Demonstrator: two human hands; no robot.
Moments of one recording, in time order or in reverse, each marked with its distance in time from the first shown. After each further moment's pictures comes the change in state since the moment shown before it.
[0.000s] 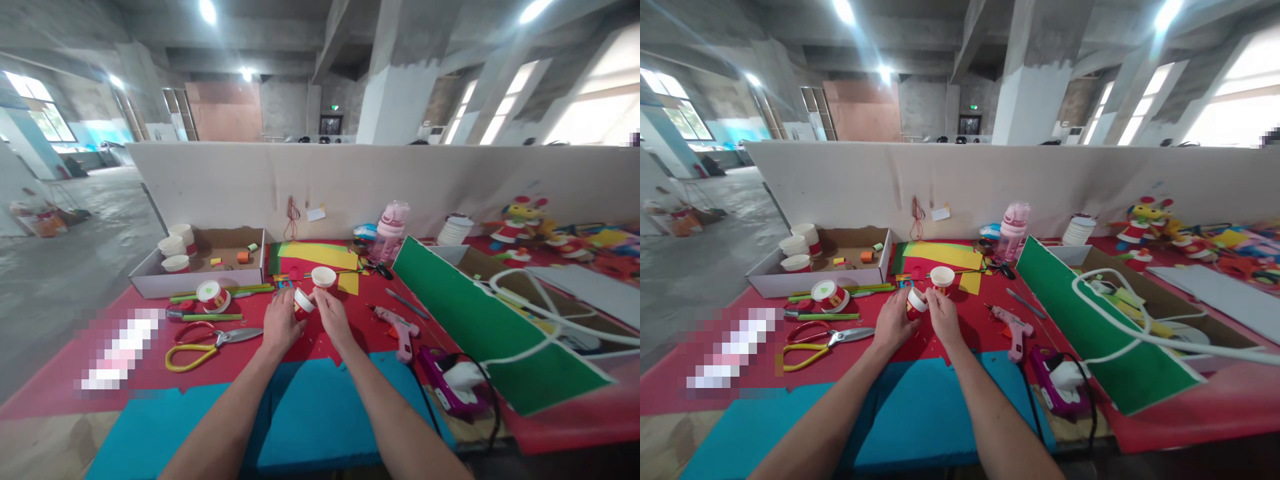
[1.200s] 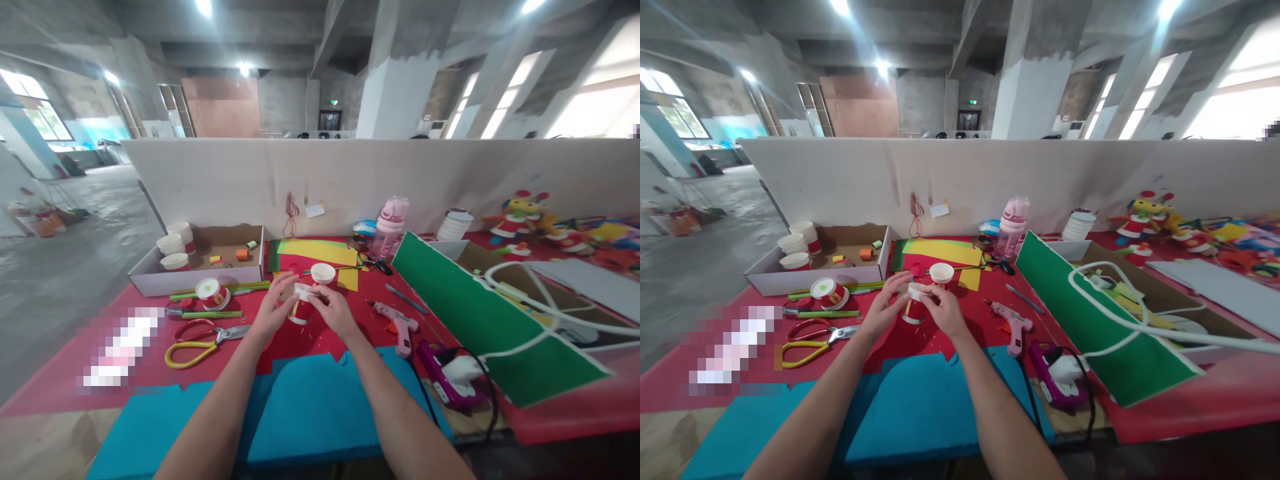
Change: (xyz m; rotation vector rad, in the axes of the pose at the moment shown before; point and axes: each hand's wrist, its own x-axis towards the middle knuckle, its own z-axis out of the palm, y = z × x) left_hand 0.014 -0.014 -0.019 -0.753 0.004 0.134; right_hand 0.006 0.000 -0.013 0.097 -0.140 -0.010
